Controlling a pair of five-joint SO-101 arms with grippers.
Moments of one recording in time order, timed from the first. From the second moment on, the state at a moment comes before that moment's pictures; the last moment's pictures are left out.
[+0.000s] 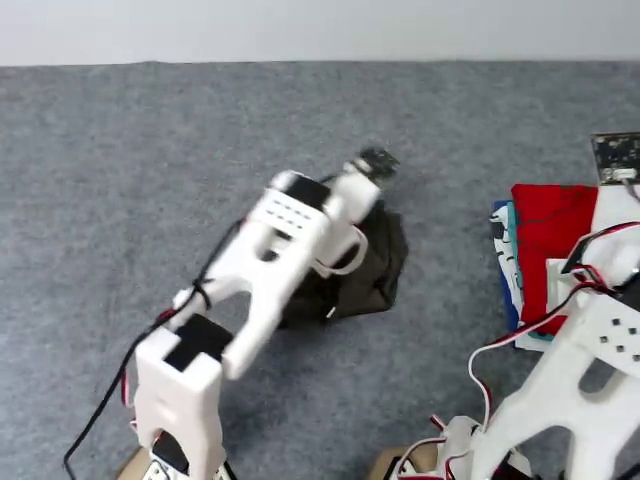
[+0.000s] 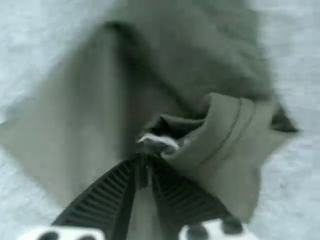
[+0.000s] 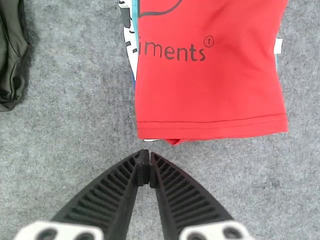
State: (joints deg) left arm 28.5 23.8 -5.7 77.8 -6.5; right arm 29.5 -31.6 3.3 100.6 28.9
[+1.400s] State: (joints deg) left arm 12.0 29.2 -5.4 90.2 -8.9; right arm 29.5 -31.6 3.3 100.6 28.9
